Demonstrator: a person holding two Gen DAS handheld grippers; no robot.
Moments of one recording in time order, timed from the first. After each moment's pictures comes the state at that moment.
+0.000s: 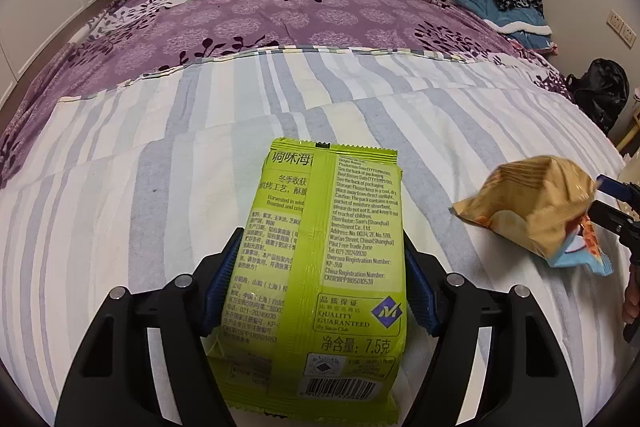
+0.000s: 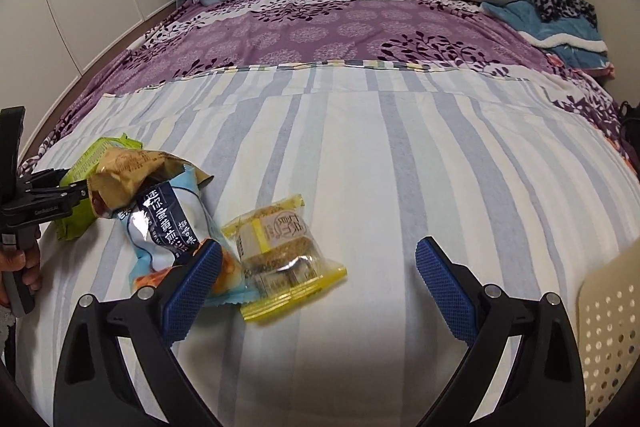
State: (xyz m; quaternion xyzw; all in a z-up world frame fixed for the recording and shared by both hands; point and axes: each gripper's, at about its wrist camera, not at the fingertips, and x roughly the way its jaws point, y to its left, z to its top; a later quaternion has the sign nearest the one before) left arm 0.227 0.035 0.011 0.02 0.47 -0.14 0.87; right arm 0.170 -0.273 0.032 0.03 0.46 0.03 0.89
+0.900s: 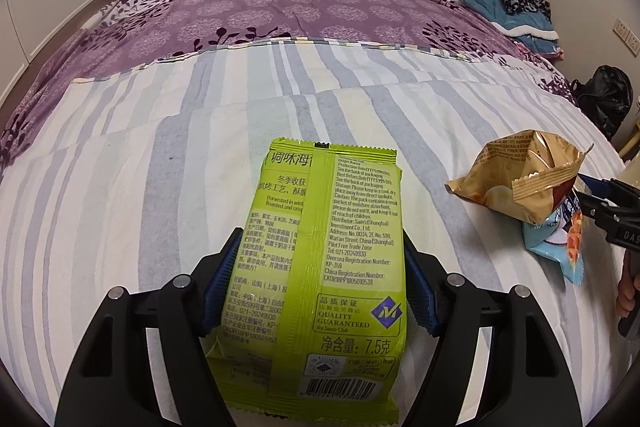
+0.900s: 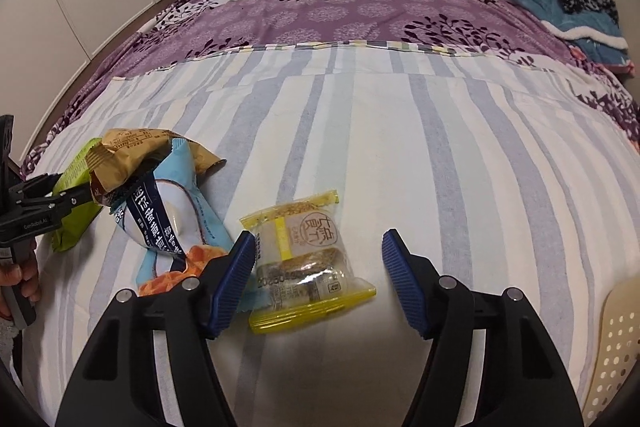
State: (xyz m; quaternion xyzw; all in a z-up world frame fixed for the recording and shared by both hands) left arm 0.209 0.044 0.011 0.01 0.48 -0.12 0.87; right arm 0.185 -0.257 0.017 0.02 0.48 0.05 0.87
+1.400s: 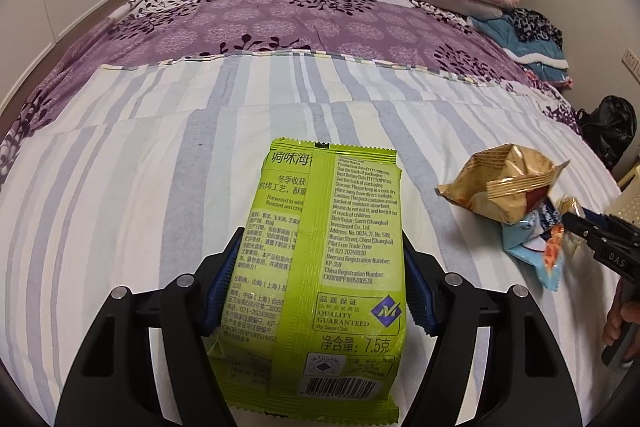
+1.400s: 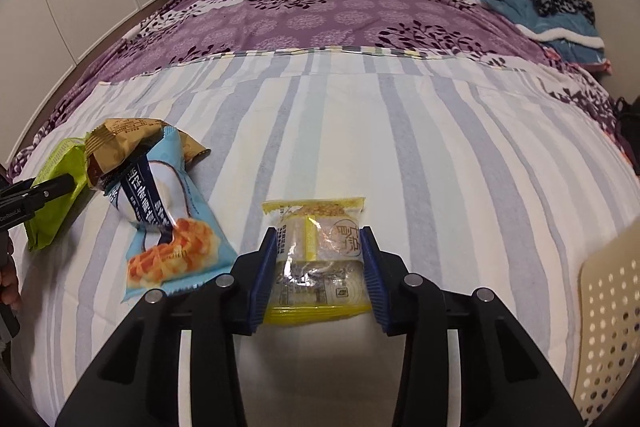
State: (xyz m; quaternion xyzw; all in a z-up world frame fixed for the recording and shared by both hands) left arm 0.177 0.055 0.034 -0.03 0.46 -0.09 0.88; right arm 0.150 -0.275 0.028 0.03 0.47 0.01 0.88
